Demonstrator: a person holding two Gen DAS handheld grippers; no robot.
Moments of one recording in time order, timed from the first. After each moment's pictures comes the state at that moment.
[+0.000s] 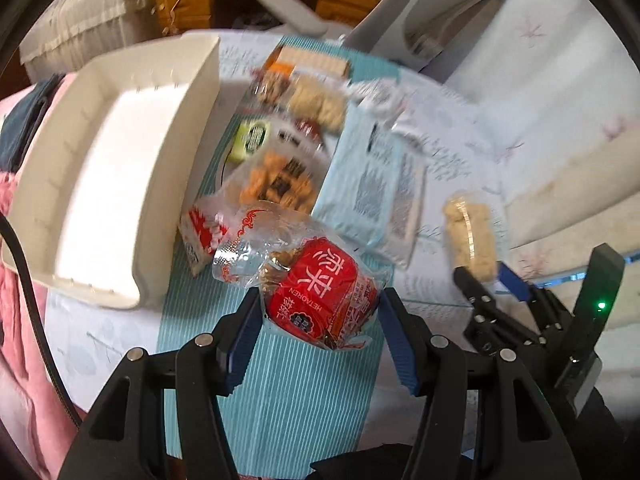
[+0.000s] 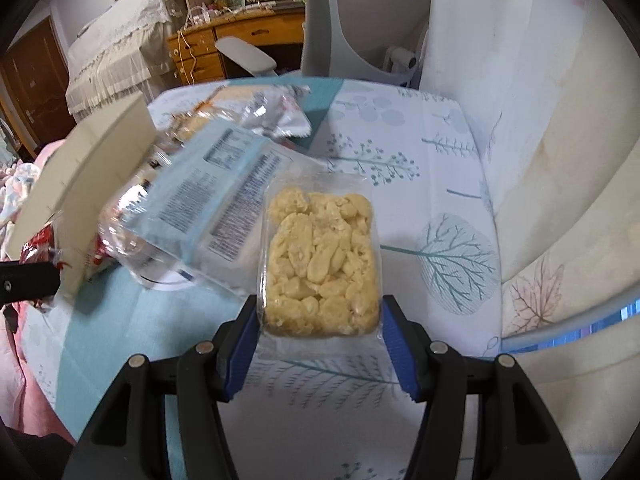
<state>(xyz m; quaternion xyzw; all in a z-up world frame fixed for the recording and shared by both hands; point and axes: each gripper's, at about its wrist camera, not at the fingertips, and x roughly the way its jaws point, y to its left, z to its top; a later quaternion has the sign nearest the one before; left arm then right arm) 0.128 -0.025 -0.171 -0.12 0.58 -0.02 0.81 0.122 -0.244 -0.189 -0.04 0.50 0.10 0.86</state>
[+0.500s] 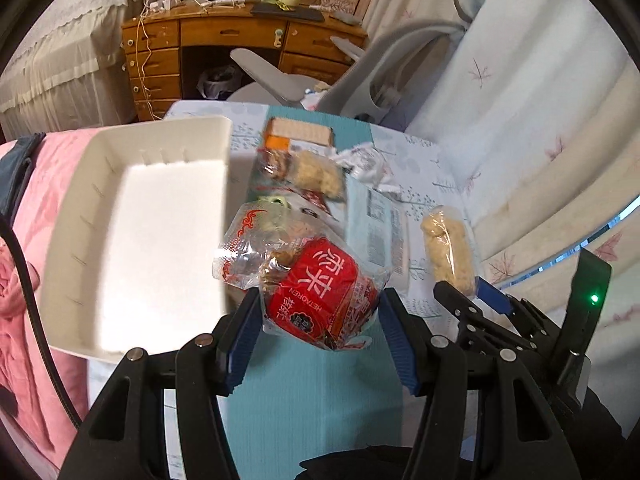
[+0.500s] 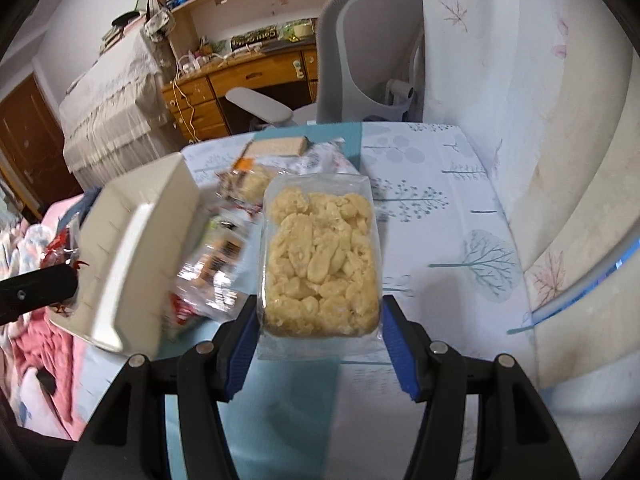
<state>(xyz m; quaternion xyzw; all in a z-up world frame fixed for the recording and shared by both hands) 0.121 0.046 -0.103 -0.10 0.51 -0.10 0.85 0.099 -0.174 -0.129 0.04 0.46 0.07 0.88</state>
